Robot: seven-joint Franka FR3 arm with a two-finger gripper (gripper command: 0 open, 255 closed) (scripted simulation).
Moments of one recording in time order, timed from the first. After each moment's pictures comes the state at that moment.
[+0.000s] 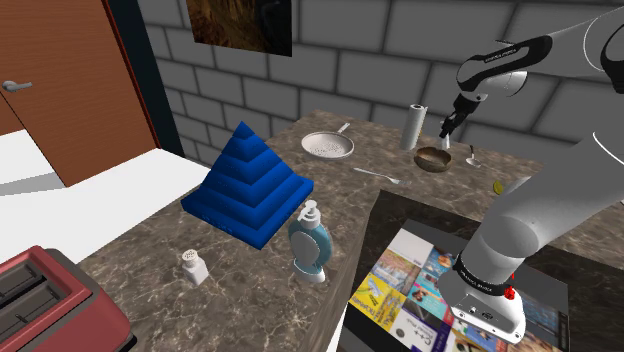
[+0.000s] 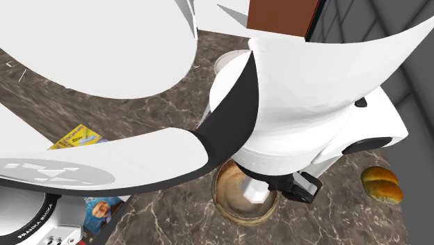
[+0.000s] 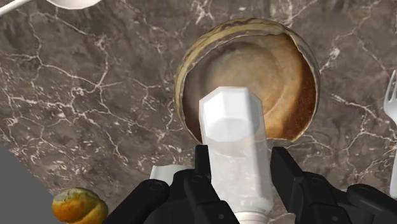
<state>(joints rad) -0.16 -0.34 -0.88 -2.33 -0.16 2.27 -0.72</state>
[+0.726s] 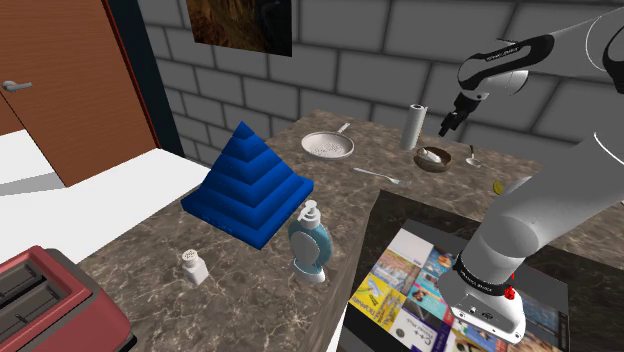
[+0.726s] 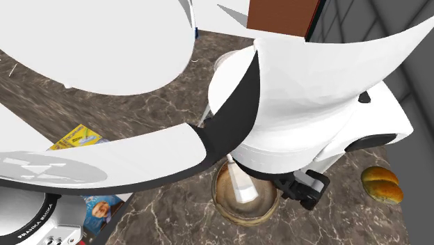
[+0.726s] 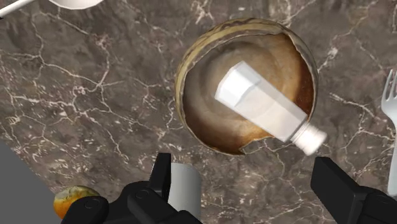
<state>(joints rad) -0.16 -0.35 -0.87 -2.33 -0.16 2.26 -0.72</state>
